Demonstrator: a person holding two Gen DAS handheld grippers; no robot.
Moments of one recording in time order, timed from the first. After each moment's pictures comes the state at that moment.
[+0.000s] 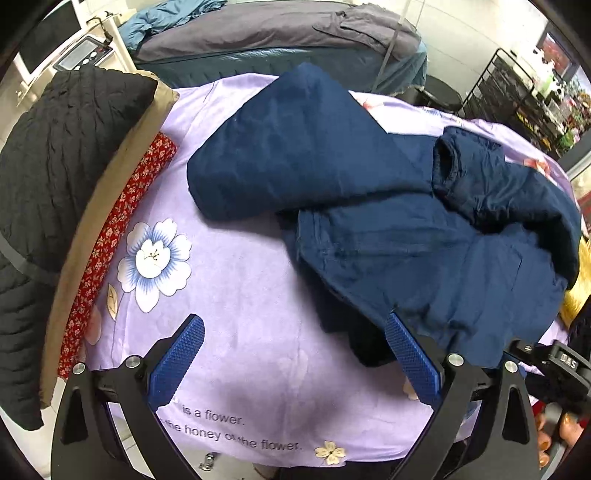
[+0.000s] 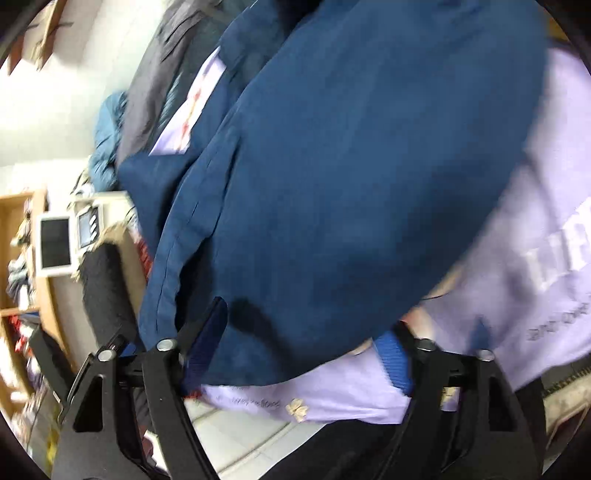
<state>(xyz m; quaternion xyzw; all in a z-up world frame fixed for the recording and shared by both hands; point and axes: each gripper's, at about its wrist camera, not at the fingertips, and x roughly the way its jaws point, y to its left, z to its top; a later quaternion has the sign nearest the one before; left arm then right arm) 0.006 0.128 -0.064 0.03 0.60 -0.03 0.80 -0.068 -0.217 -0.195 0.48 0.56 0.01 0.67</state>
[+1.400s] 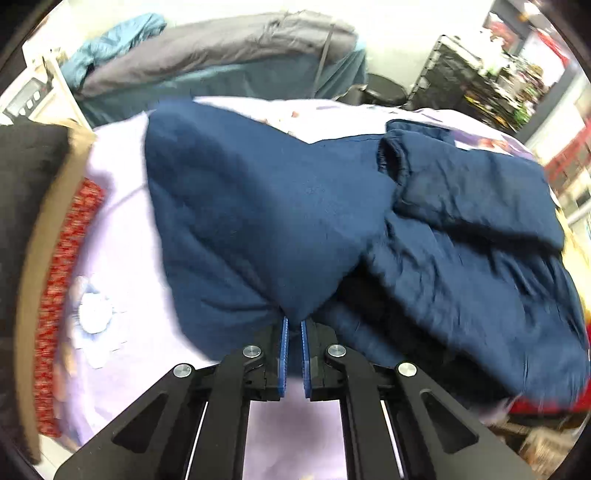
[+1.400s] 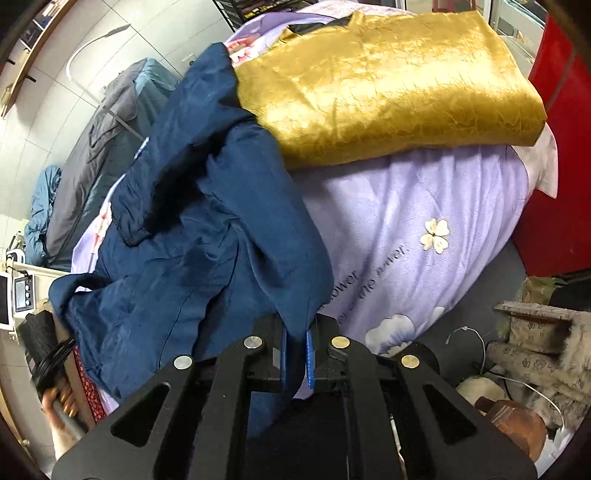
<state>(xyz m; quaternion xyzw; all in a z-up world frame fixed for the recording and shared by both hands) 0.004 0.096 -0.075 0.05 0.56 -0.14 0.82 -0.237 -0.436 -0.106 0.37 0.52 -0.22 0.73</state>
